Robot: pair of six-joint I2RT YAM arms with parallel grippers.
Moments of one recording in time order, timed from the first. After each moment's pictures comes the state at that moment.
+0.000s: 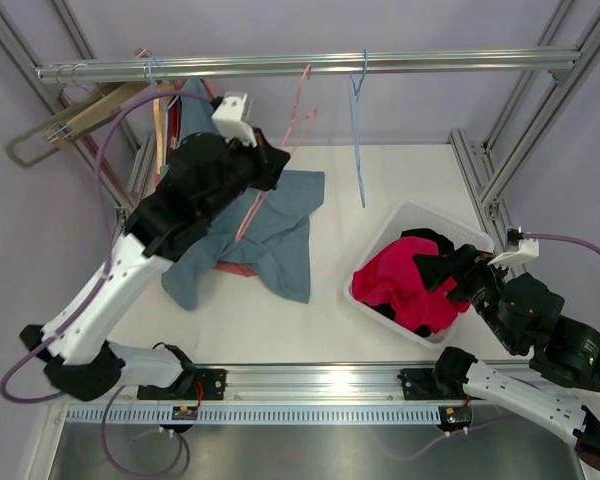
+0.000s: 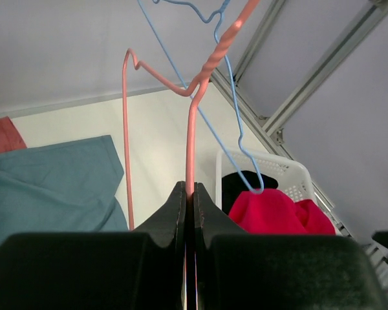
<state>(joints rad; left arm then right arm) -0.77 1.22 1.63 -0.50 -0.19 -0.35 0.95 0.44 1.05 -0.87 0.61 0.76</state>
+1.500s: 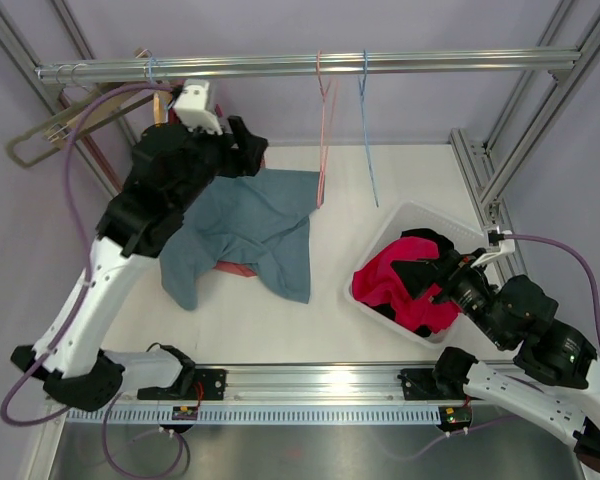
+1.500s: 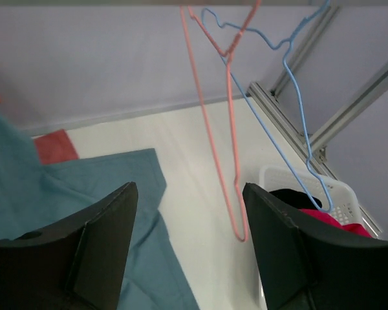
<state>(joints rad) -0.58 1.27 1.67 -0.51 -0.11 -0.28 0.95 0.41 0.95 -0.64 0.40 0.69</state>
